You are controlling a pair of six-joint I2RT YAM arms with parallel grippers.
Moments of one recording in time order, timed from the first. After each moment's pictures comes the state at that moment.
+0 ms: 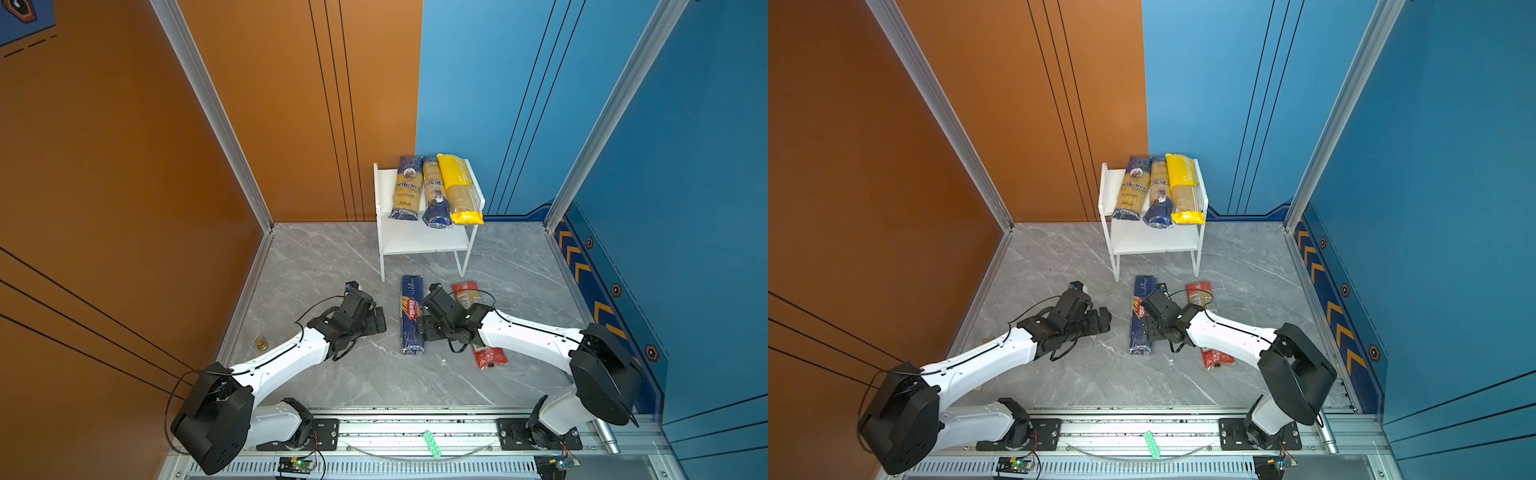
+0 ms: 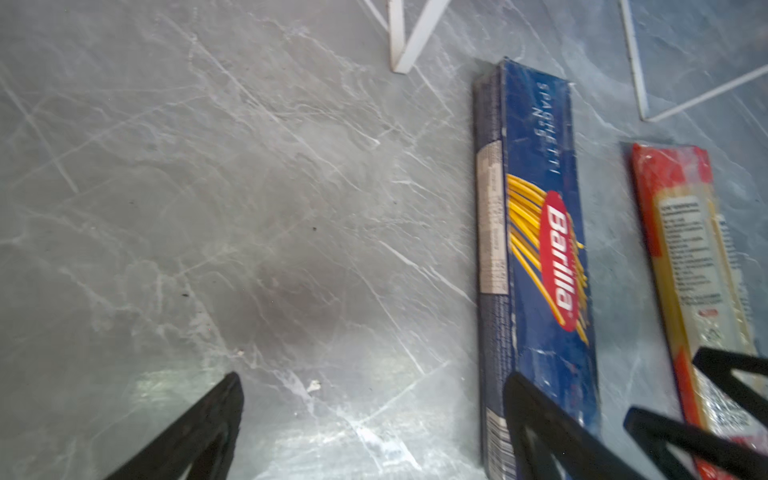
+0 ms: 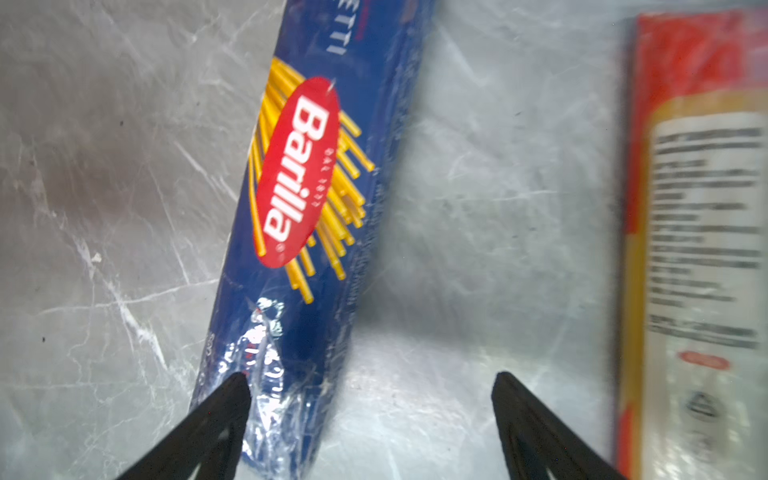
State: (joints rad) left arm -0.62 1.24 0.68 -0.31 -0.15 -0.70; right arm 0.81 1.52 0.96 -0.48 0.18 0.59
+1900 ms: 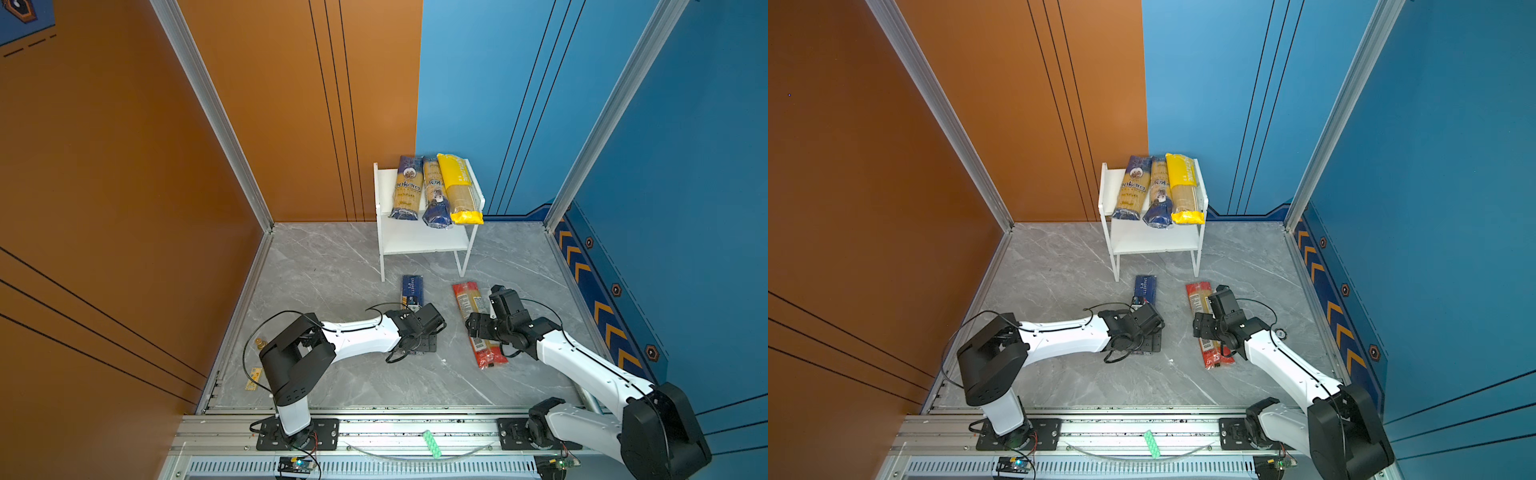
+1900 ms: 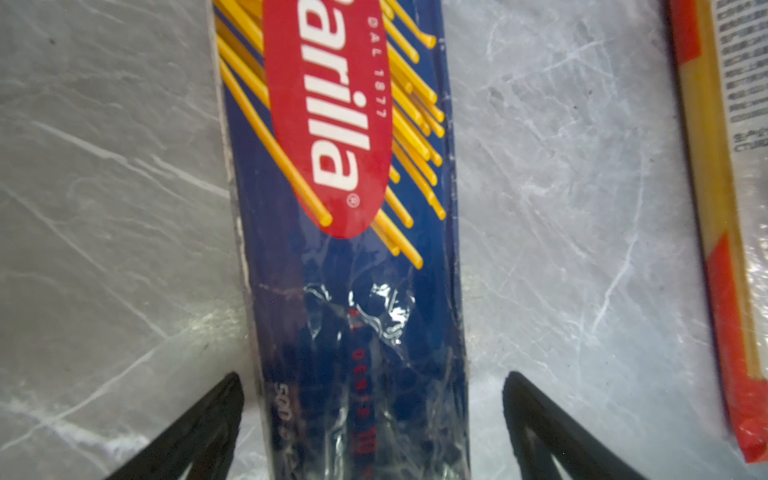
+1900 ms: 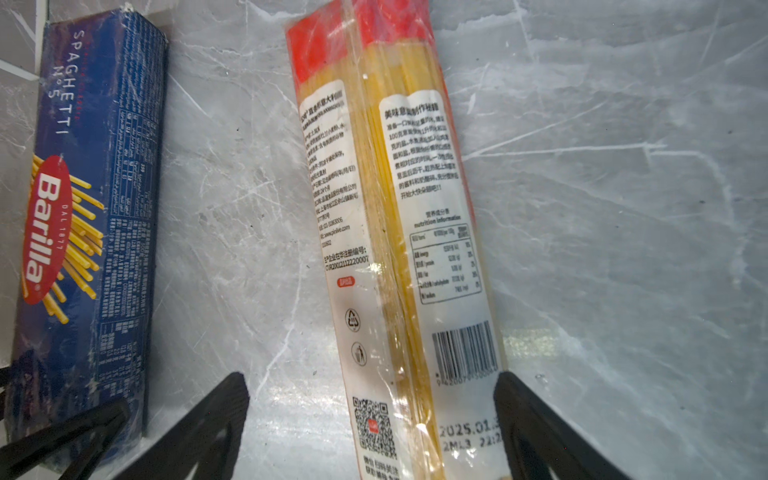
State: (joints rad) left arm -1.00 1.77 1.09 -0.52 -0.23 -0.89; right arm 0.40 1.16 0.61 -0.44 0.04 0.48
